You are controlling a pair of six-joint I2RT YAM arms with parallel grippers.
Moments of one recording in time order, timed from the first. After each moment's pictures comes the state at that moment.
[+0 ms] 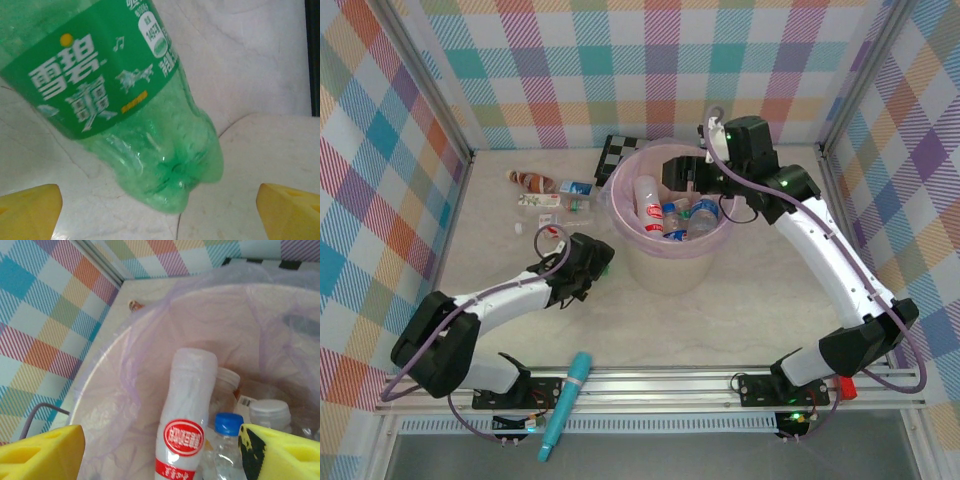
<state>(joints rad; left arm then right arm) -0.57 1.38 0.66 -0.16 -0.13 -1.44 0.50 1.46 1.69 -0.80 -0.29 0.41</state>
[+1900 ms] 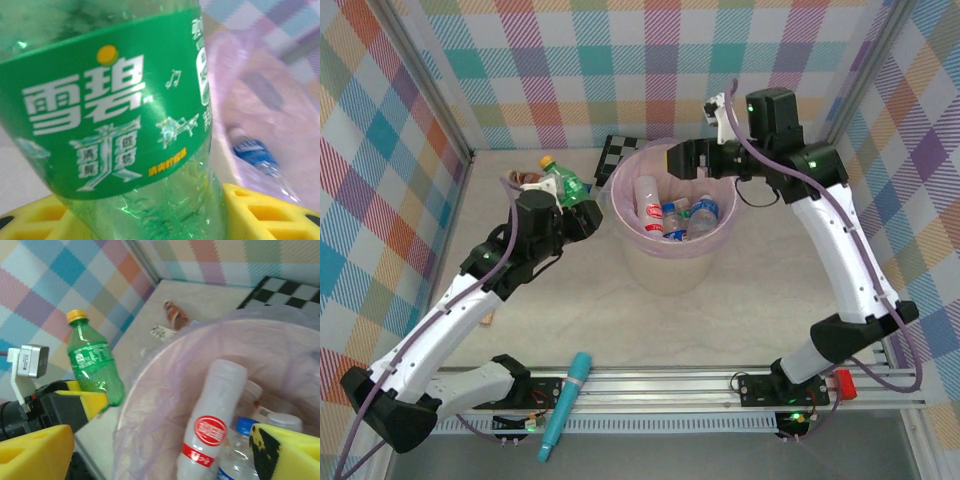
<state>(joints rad) -0.57 1.04 1.11 -0.52 -0.05 -0.71 0.46 1.57 2.06 -1.03 -0.50 0.28</state>
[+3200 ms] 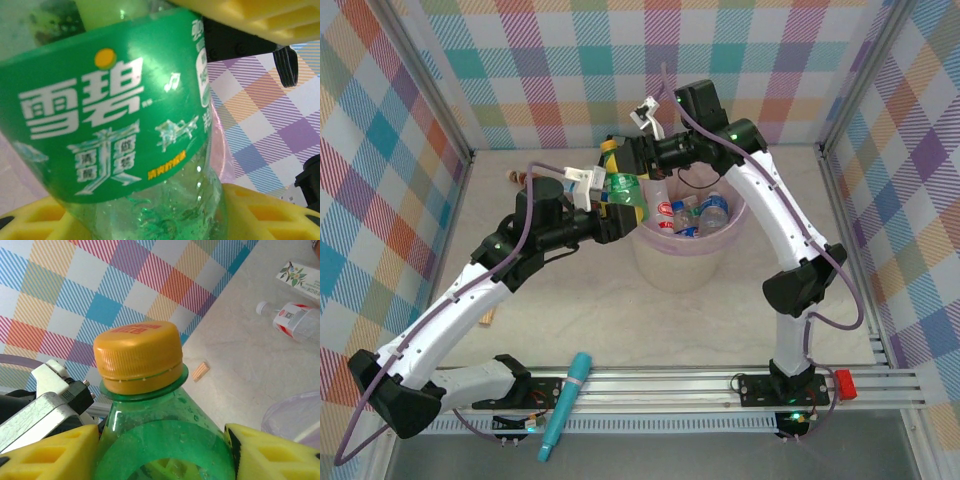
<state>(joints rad) -0.63 1.13 1.19 -0.36 0.35 -0.57 0.58 1.94 2.31 -1.01 -0.92 0.44</state>
